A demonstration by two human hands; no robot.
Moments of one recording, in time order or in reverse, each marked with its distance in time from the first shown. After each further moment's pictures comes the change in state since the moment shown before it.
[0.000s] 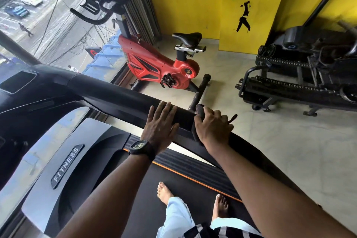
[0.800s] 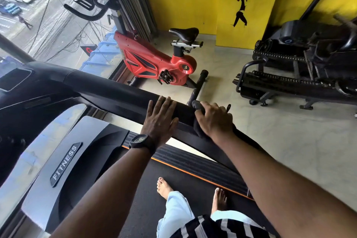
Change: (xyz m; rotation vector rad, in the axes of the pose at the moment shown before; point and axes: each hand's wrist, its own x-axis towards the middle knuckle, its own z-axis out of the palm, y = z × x) left_hand 0.000 0.005 0.001 -0.008 0.017 0.026; right_hand 0.011 0.022 -0.004 0.014 -0.072 -0.117
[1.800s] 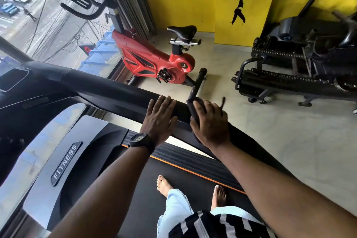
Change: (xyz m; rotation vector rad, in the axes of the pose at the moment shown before) left_hand 0.000 0.002 0.005 -0.028 0.013 0.019; right_hand -0.022 0.014 0.029 -0.145 0.350 -0.288
